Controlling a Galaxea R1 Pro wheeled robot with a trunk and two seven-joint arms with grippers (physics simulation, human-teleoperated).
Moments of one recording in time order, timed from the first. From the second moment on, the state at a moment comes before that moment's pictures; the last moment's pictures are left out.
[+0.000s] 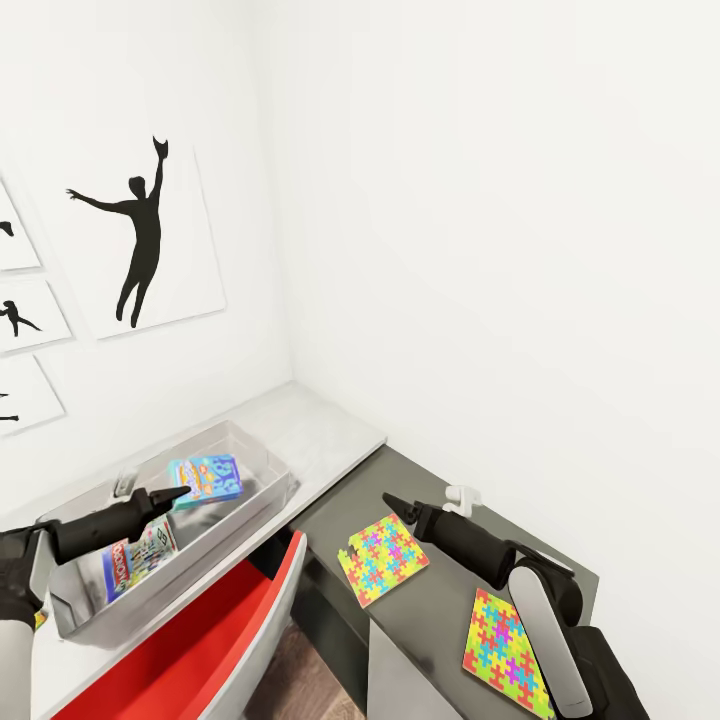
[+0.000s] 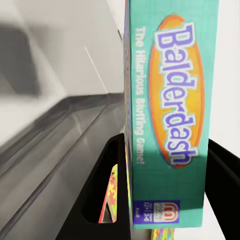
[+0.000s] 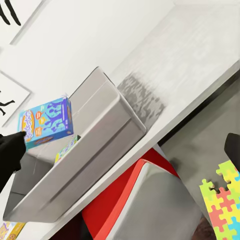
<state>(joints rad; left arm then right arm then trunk) -0.67 0.27 0.67 -0.82 -0.06 0.99 -1.10 -0.27 0.03 0.06 -1.58 -0.61 0.70 0.30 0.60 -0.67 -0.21</state>
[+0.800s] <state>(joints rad) -0.72 0.24 0.67 -0.82 -0.03 0.98 -0.94 -0.27 0.03 0.06 -1.58 -0.61 0.70 0.30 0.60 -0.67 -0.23</state>
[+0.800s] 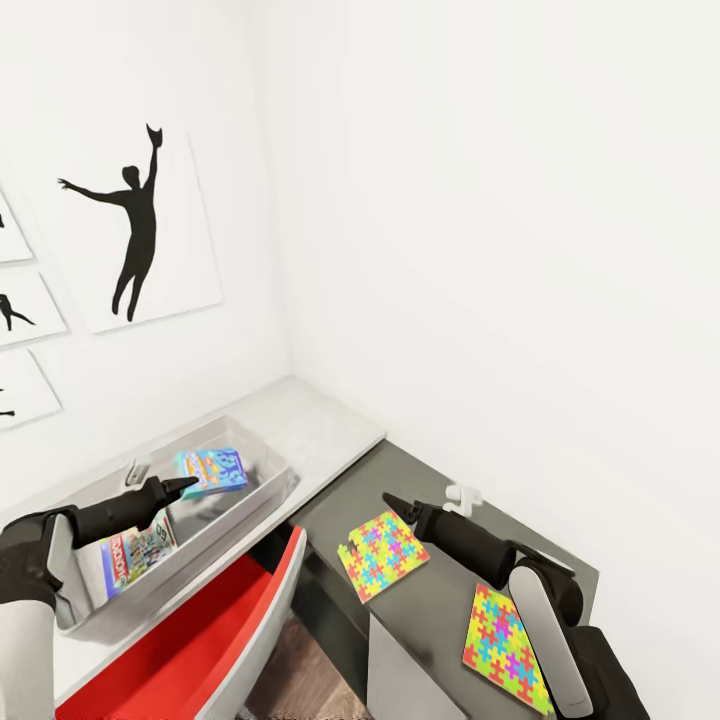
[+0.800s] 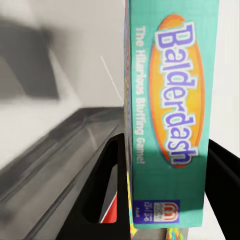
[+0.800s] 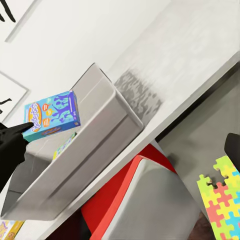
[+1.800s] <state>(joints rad) -0.74 0.23 0.67 -0.82 0.11 0.94 -0.76 -0.27 0.03 0.06 -1.58 -0.61 0.70 0.31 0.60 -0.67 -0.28</state>
